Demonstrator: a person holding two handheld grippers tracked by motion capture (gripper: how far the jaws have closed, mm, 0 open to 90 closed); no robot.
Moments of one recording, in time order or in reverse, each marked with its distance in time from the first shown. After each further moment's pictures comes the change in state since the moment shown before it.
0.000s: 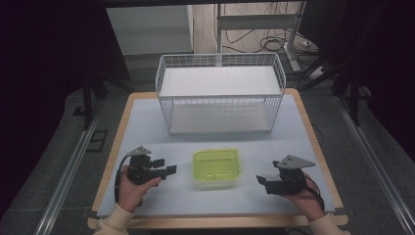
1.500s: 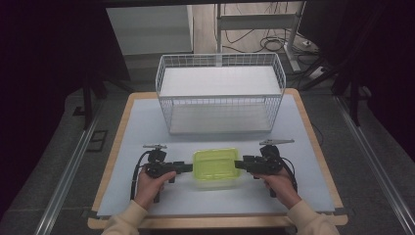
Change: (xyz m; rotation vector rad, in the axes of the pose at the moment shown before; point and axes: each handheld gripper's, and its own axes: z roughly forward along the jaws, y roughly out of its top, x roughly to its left) left arm -0.003 0.010 0.053 0.076 -0.220 -0.181; right arm -0.001 0.043 0.061 0.038 0.304 0.339
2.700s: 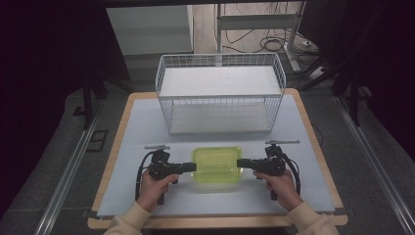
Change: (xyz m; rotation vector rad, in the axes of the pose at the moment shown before) left arm -0.024 -0.001 -0.005 -0.037 -0.085 0.052; right arm 0.001 -0.001 -0.013 -0.024 0.151 0.139
